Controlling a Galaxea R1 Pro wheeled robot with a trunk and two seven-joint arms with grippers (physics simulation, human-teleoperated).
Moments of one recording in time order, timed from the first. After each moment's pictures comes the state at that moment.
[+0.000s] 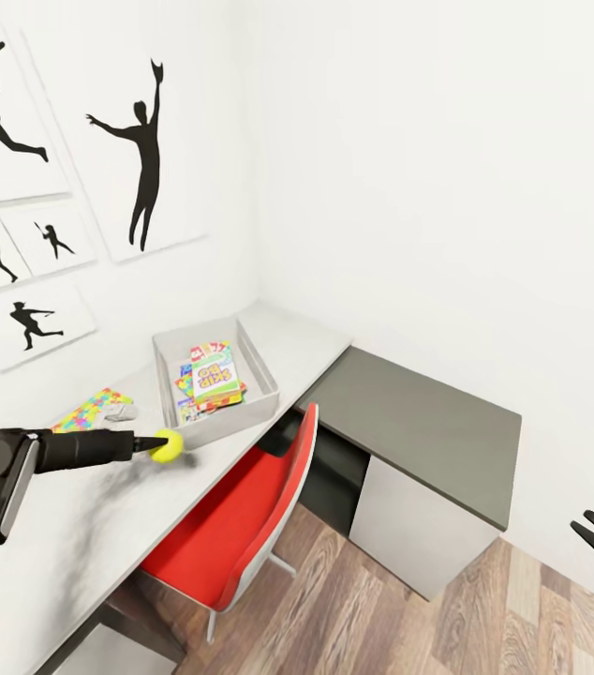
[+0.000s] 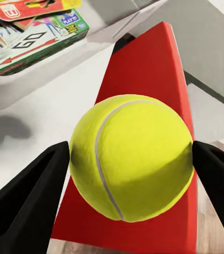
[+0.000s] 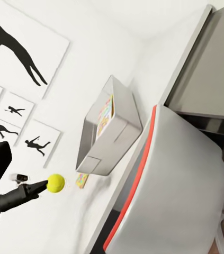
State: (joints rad) left arm -0.62 0.35 0.18 -1.34 -0.03 1.04 -1.00; right arm 0.04 -0.30 -0.80 -1.58 -0.79 0.98 1.07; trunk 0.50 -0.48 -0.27
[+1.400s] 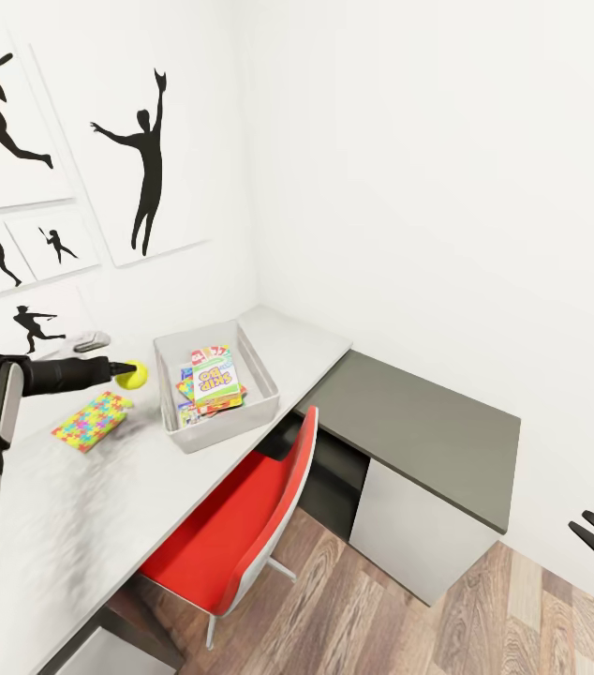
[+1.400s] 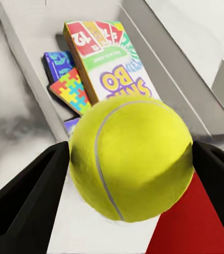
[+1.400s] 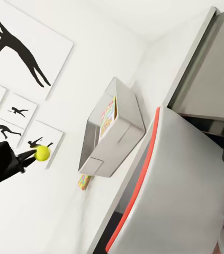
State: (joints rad) left arm -0.97 0.35 0.27 -1.10 -0.04 1.04 -0.69; right arm 0.04 -0.29 -0.80 -1.58 -0.79 0.98 1.07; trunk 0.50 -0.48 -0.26
